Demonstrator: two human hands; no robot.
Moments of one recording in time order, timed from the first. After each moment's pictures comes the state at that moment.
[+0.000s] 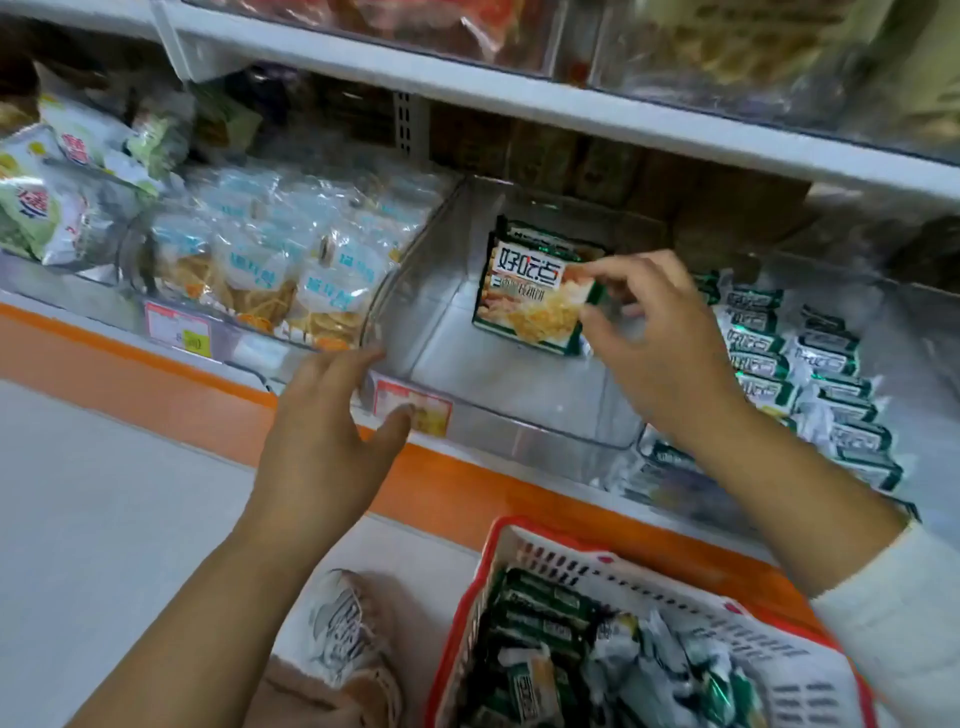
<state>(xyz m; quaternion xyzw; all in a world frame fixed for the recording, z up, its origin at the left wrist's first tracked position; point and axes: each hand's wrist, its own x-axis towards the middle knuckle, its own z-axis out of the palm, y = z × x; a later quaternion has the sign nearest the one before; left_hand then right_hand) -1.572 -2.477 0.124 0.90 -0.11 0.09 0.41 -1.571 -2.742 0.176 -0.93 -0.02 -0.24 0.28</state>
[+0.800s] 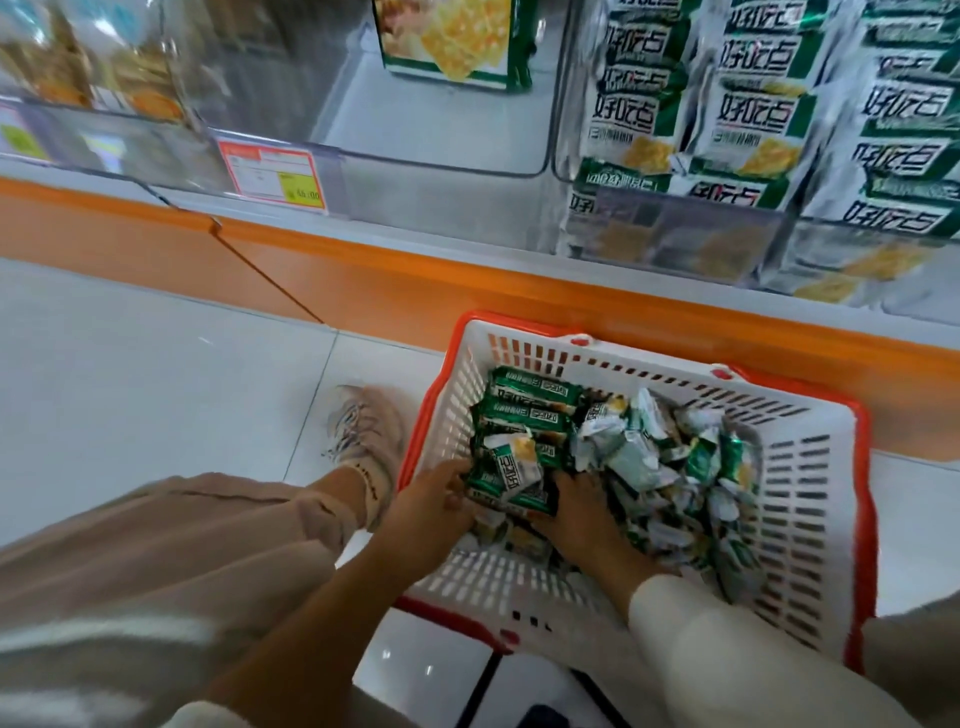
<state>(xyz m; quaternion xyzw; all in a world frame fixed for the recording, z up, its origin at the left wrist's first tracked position) -1.750 -2.530 -0.081 0.87 -0.02 -0.38 0.33 -1.813 -2.723 -0.167 -0.85 0.21 0.35 0.32</state>
